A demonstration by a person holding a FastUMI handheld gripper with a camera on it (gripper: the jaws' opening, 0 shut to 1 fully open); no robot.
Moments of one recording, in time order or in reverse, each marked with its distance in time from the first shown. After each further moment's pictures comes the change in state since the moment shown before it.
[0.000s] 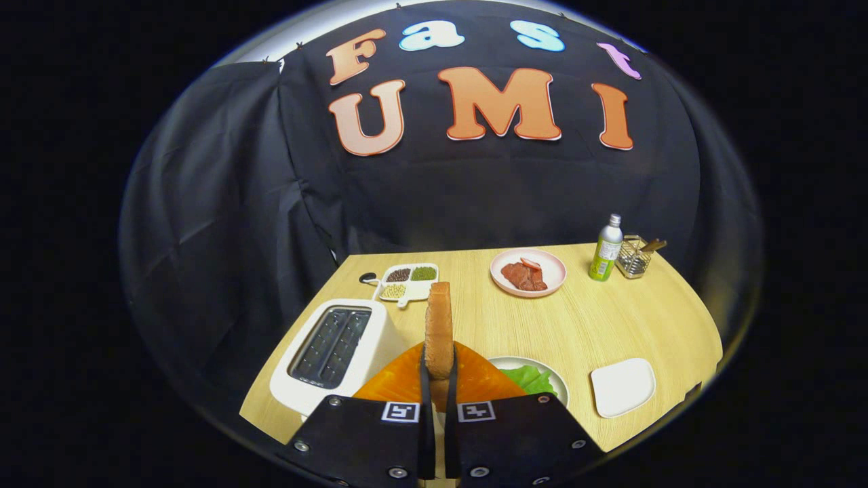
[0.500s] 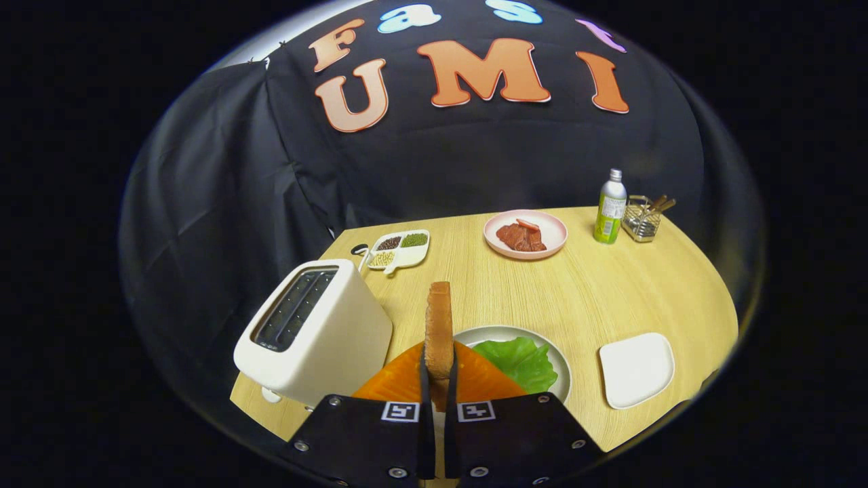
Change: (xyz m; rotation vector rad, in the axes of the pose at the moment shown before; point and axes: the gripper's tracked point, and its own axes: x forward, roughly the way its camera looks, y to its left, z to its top) arm 0.026 -0.033 -0.061 0.053 0.100 0.056
